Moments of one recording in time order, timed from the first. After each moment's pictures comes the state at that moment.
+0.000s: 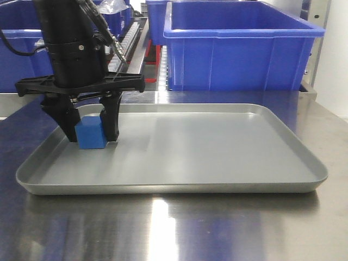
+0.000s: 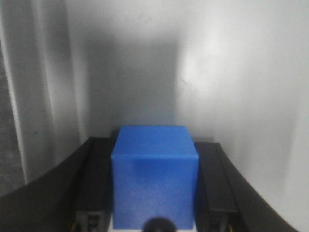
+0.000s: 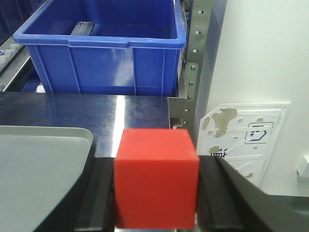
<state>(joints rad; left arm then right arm) -0.52 1.92 -1.48 -0.01 1.03 -0.47 0.00 0.41 -0.39 0.14 0.23 -0.08</state>
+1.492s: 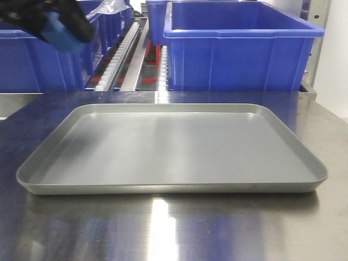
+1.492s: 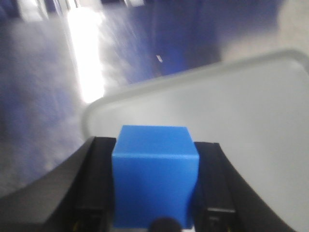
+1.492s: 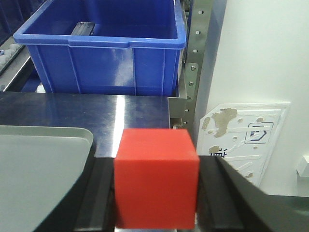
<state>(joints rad) -0.45 1.36 -1.04 -0.07 0.42 -0.07 0.00 0.41 -0.39 0.14 0.23 -0.08</state>
